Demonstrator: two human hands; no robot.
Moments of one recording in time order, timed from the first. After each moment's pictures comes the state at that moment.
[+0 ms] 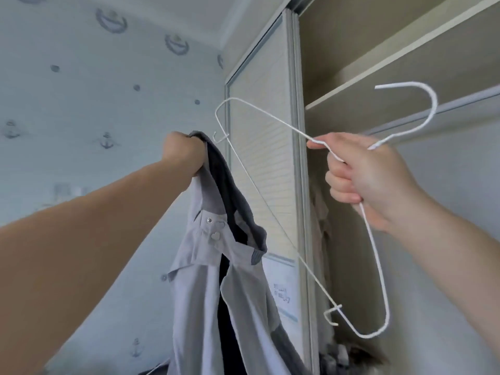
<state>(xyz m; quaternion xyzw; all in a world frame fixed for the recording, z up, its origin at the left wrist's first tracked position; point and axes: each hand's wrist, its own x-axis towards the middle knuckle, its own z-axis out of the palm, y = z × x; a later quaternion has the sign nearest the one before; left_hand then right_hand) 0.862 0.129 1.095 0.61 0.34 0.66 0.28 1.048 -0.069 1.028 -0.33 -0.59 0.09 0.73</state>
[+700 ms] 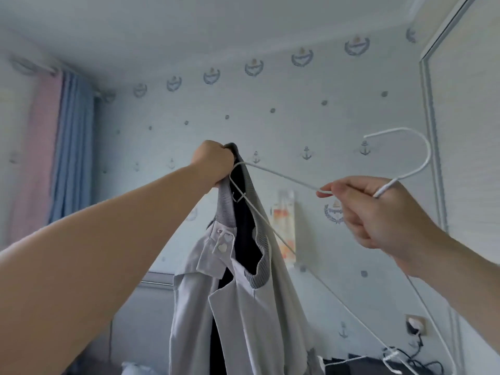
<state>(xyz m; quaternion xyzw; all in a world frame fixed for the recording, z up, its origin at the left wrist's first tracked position) 0.541 -0.001 1.095 0.51 0.59 0.63 0.01 0.813 -0.027 0.991 -0.19 -0.73 0.29 0.59</state>
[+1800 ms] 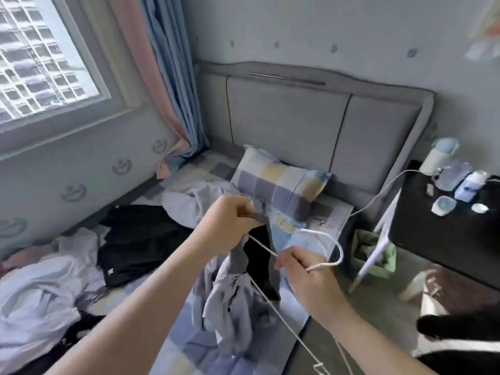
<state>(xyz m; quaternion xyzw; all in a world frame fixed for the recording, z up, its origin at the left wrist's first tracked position) 0.219 -0.136 0.621 0.45 0.78 0.37 0.22 0.404 -0.075 0.535 -0.27 -0.71 0.58 0.29</state>
